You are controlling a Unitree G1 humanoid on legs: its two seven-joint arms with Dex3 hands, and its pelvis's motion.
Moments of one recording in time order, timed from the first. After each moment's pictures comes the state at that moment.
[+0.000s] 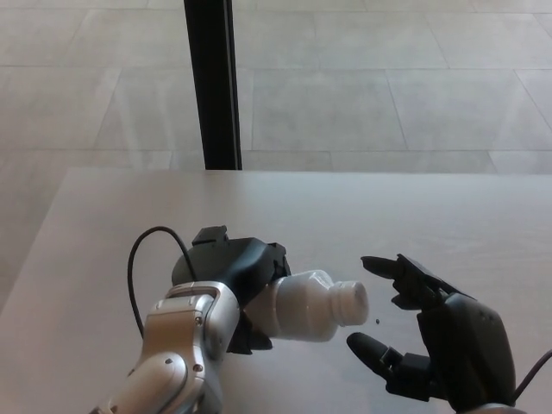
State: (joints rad) left_arm -0.52 0.33 -0.65 -0.02 0.79 0.71 -0.36; right_arm -0.01 -0.22 0.34 -0.16 -0.67 0.11 -0.33
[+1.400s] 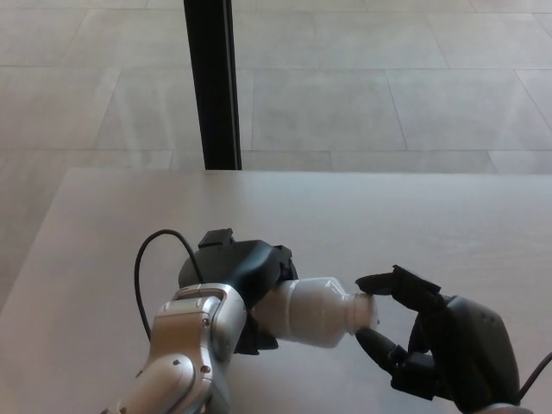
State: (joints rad) left_arm -0.52 0.29 -0.64 0.01 0.80 0.70 -0.36; right_arm -0.02 -0.24 0.31 -0.11 -0.66 0.03 -0.30
